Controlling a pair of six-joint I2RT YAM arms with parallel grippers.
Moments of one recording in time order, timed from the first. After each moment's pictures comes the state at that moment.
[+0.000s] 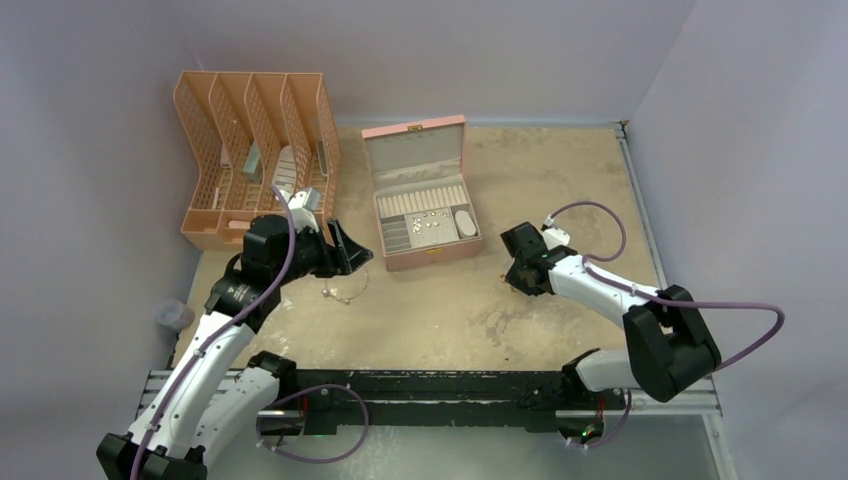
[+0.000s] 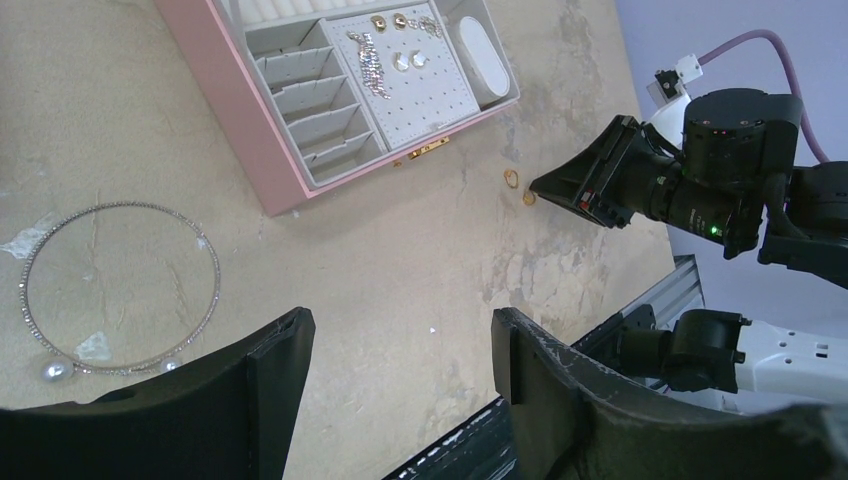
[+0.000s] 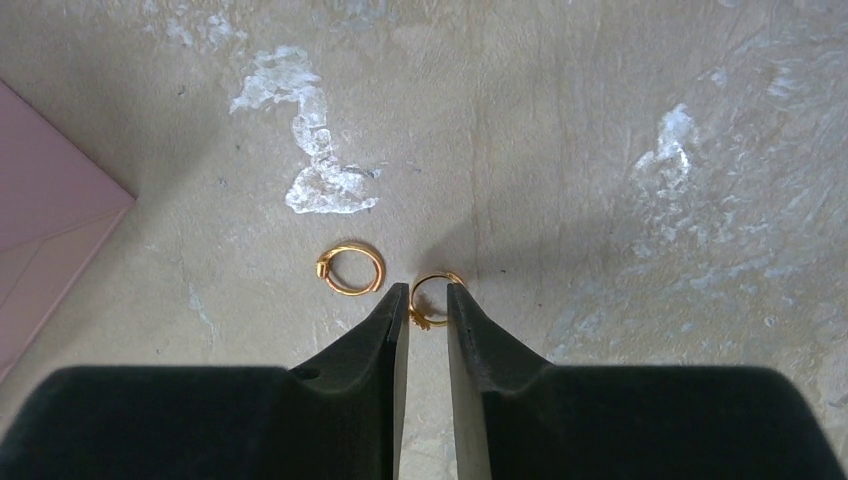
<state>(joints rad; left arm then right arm) -0.33 0.75 0.74 -0.45 0.35 -0.56 0.49 1.35 0.68 -0.51 0.36 1.03</state>
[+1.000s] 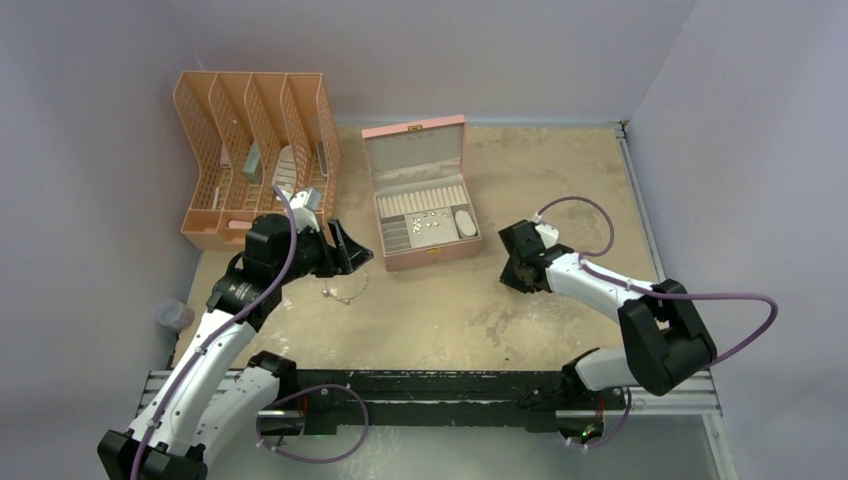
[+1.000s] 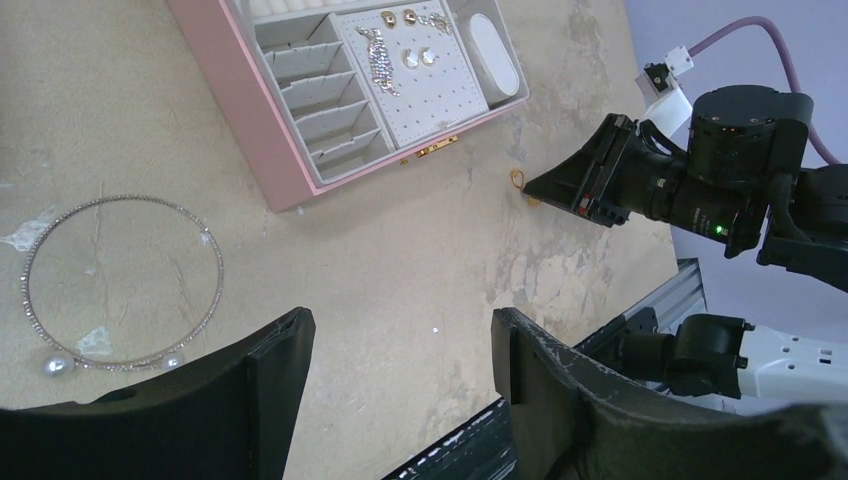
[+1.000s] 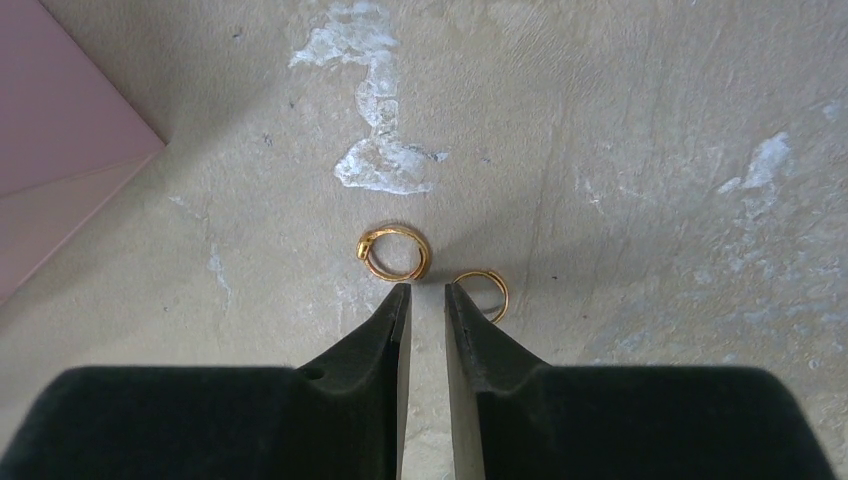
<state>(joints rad) -0.33 0.77 0.74 -0.45 0.34 -0.57 0.49 1.39 0.69 -0.44 0.27 0.90</state>
